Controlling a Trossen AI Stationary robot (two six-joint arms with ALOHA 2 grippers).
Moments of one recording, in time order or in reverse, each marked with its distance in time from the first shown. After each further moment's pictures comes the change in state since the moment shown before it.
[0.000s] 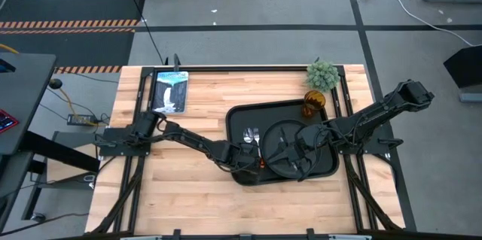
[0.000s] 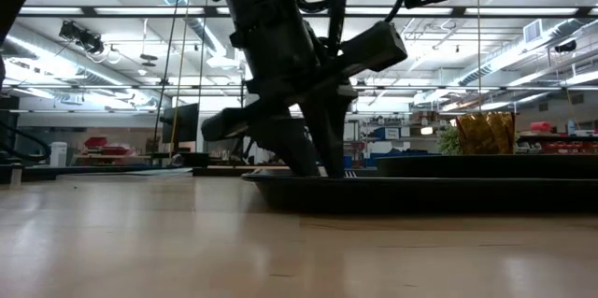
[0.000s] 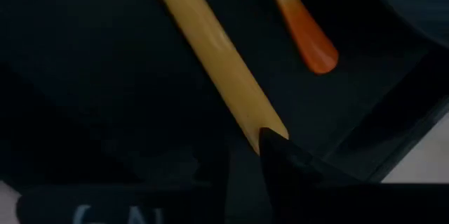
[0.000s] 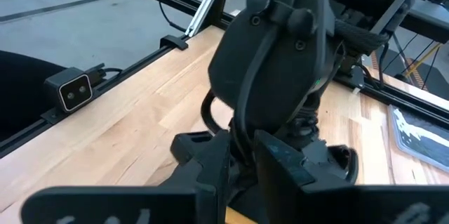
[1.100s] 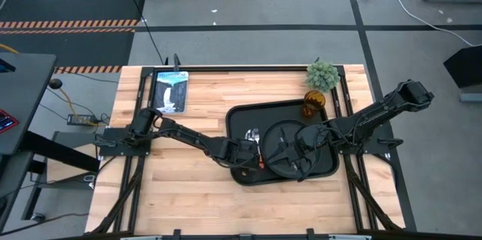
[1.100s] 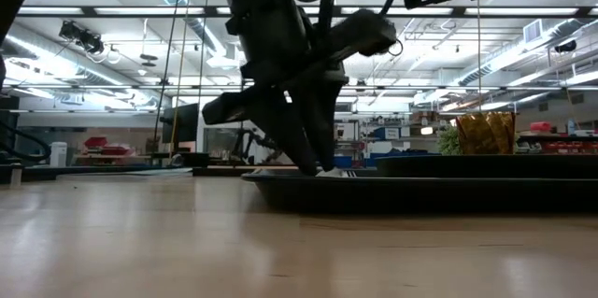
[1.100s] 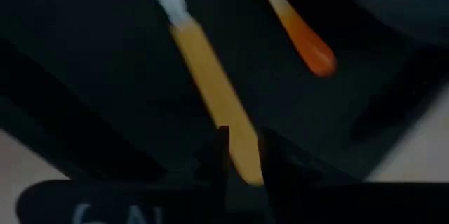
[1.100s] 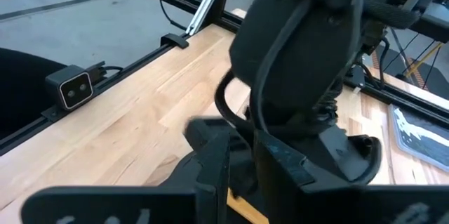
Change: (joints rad) left arm 0.024 -0.048 0.000 -0.061 -0.011 0.097; right arm 0.000 -0.001 0.000 -0.006 -0.001 -0.004
